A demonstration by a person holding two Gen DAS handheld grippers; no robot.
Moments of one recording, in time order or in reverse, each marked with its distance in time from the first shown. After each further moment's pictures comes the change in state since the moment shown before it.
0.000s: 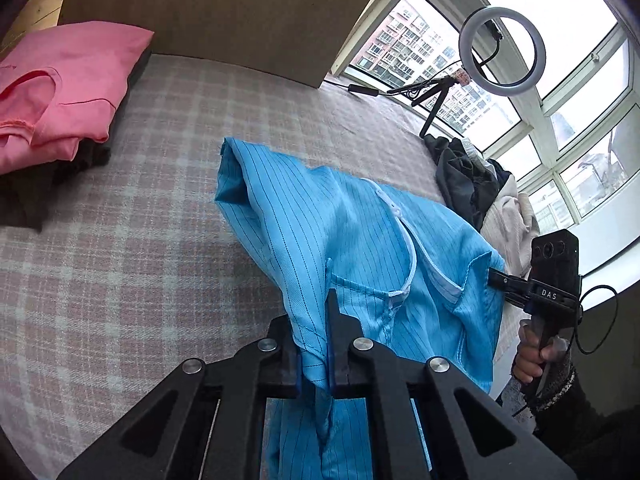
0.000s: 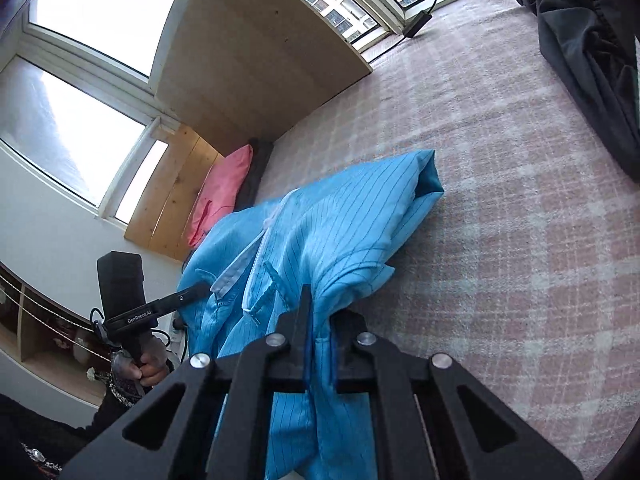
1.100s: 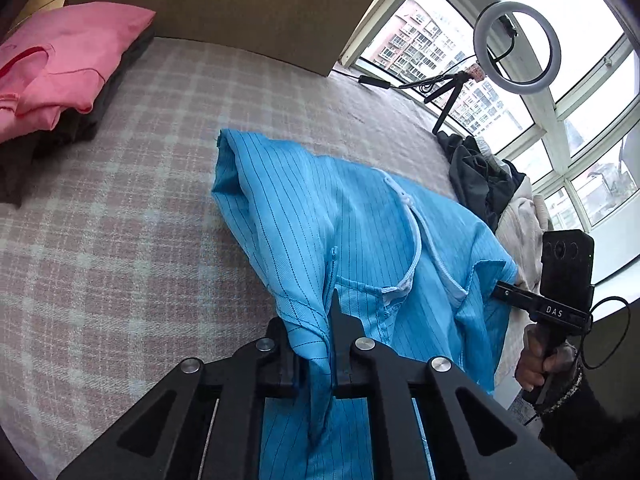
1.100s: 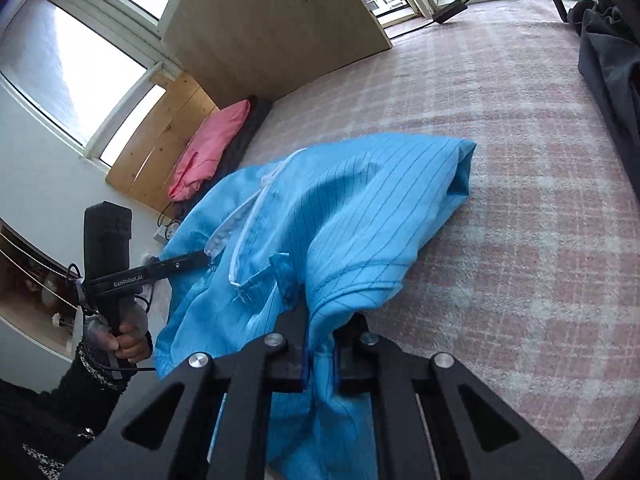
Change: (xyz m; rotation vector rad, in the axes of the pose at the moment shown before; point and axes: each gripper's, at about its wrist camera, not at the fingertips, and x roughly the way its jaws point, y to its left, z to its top) left arm 0.021 -0.020 0.000 0.010 -0.043 0.043; right arm 0.032 0.016 0.001 -0.198 0.074 -0.055
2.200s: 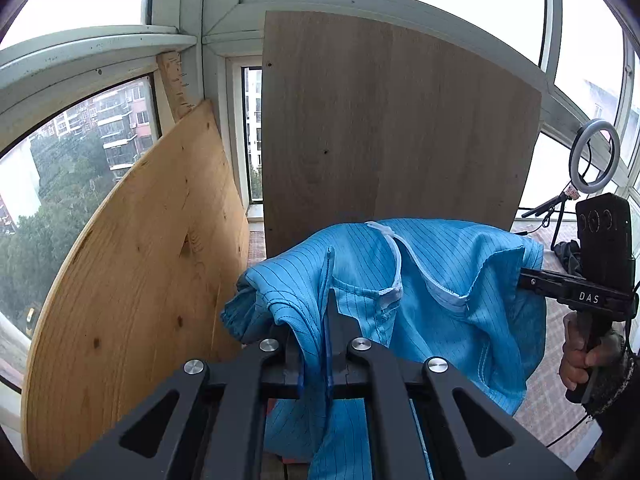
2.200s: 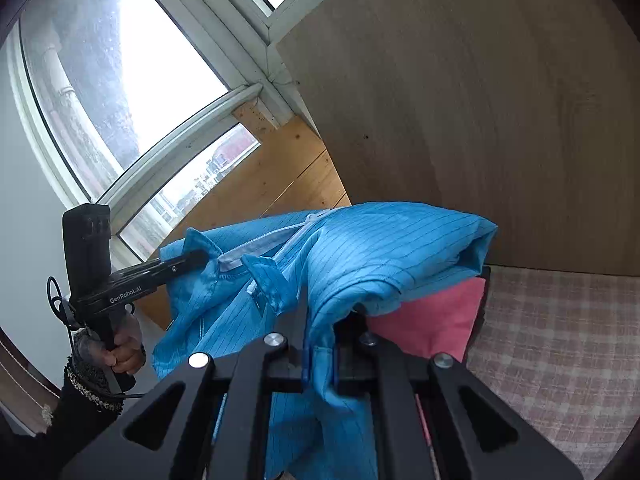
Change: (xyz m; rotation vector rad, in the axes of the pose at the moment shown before) left arm -0.196 0.275 0.240 0.195 -0.270 0.363; right arm 0.277 0.290 0.227 -0.192 -0.159 0.105
